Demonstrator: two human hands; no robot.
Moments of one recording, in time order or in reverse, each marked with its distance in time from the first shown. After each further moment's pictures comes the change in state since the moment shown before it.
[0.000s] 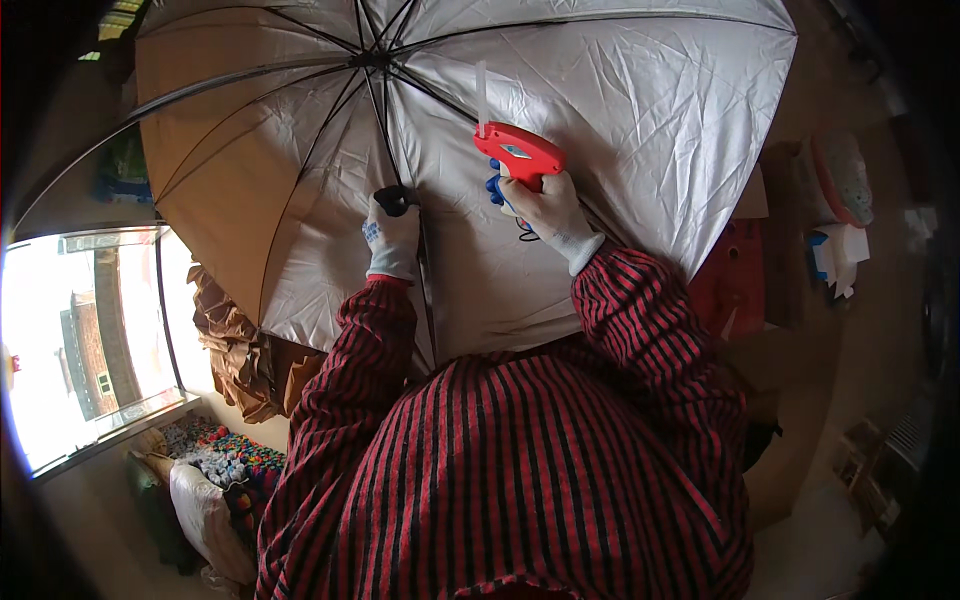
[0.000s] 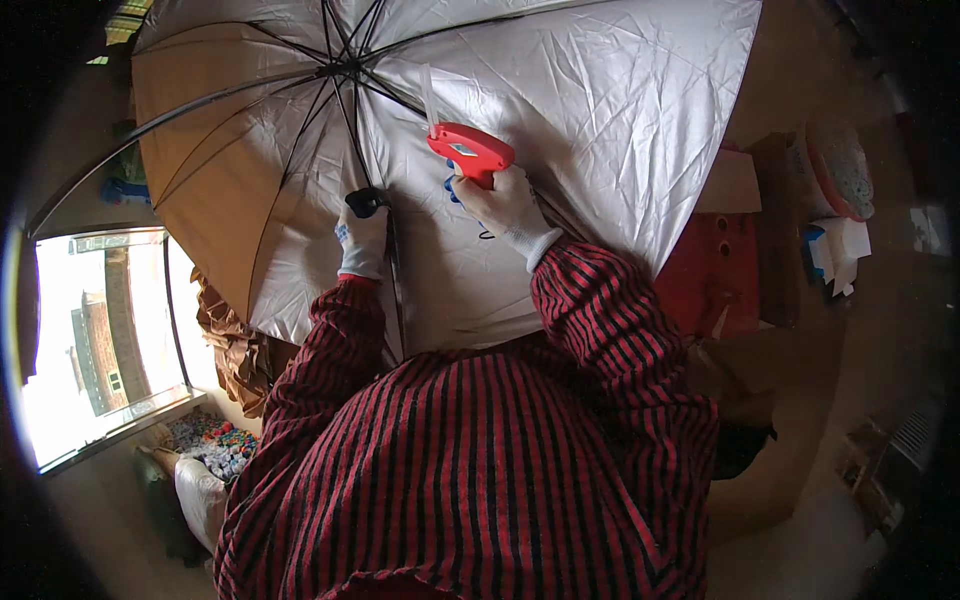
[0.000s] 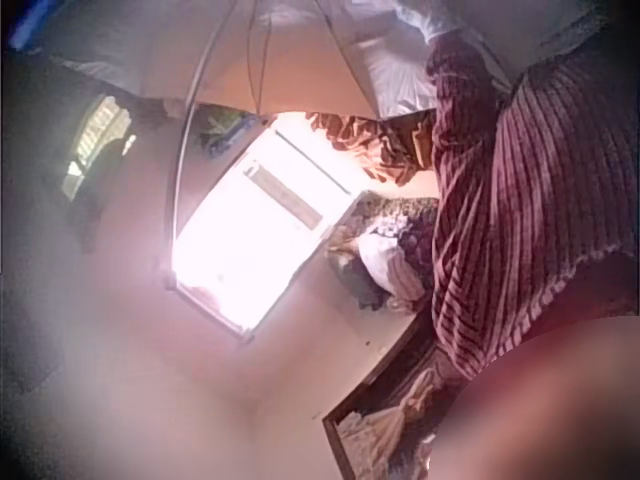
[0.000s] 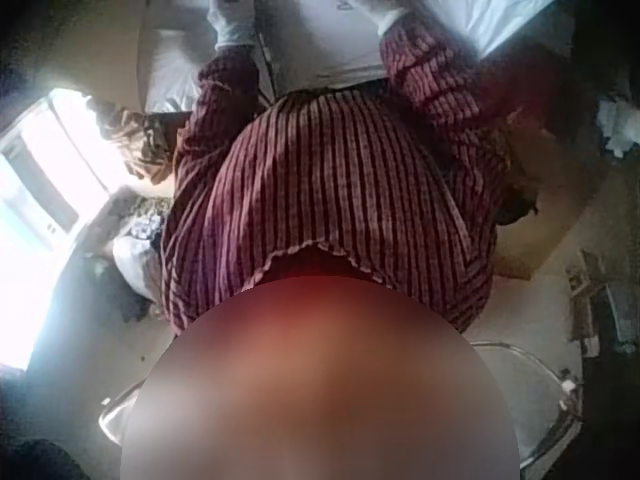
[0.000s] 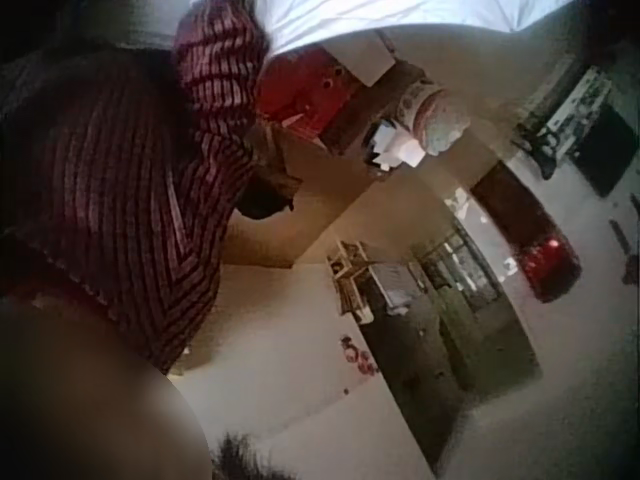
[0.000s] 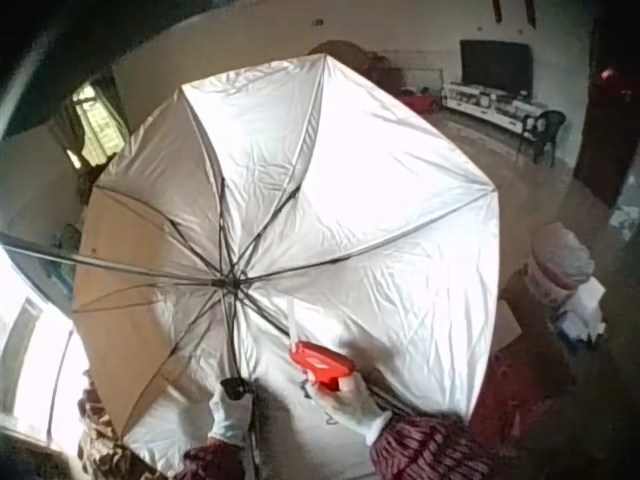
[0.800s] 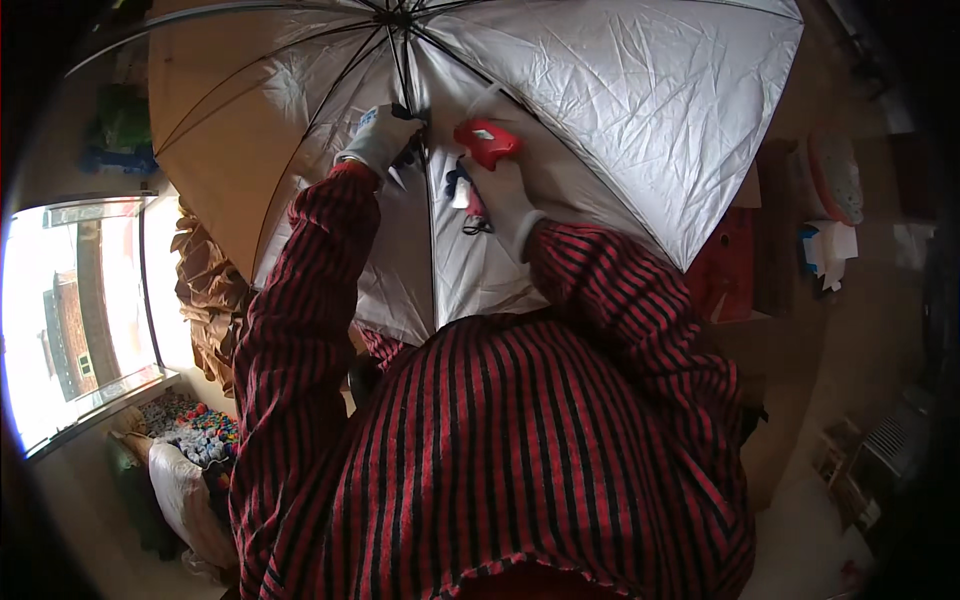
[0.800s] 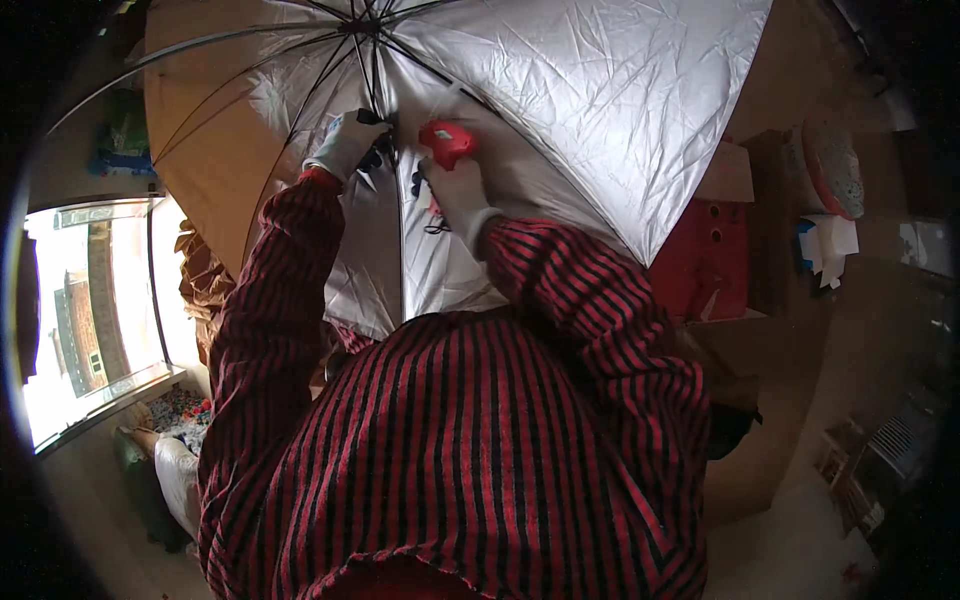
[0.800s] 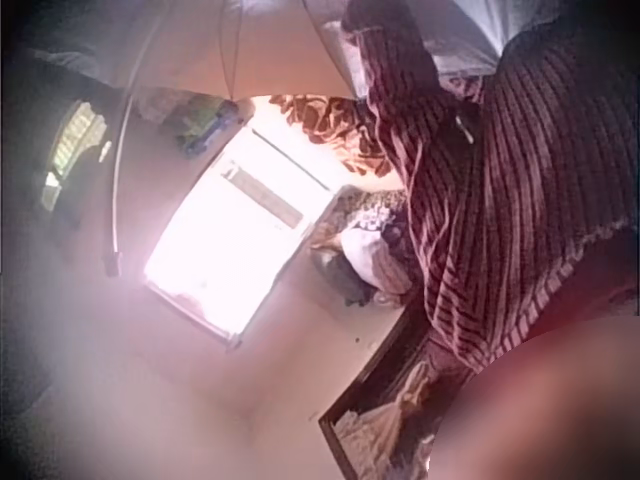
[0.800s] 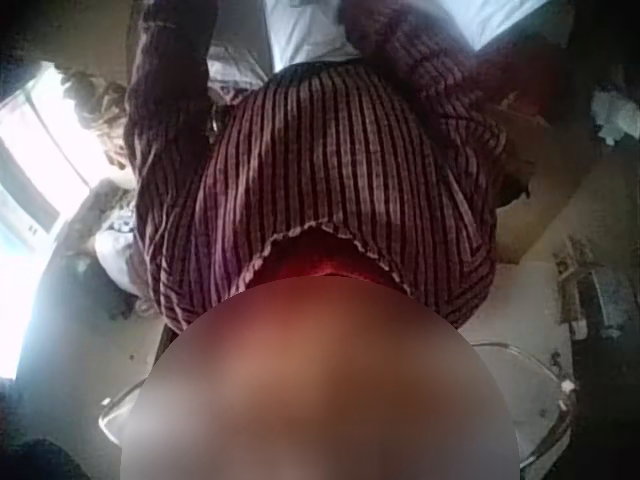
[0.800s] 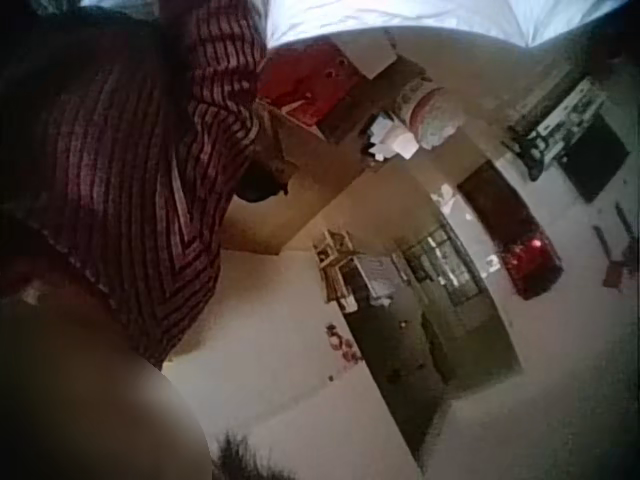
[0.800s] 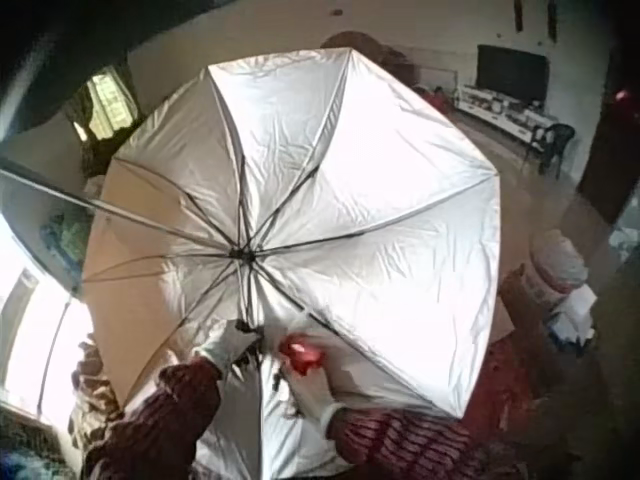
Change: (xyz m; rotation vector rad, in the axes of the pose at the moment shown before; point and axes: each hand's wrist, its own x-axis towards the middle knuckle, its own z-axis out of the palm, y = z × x) left_hand 0.112 -0.023 0.007 -0.008 -0.671 -0.060; right_hand -0.024 0.017 0.090 0.066 0.136 0.515
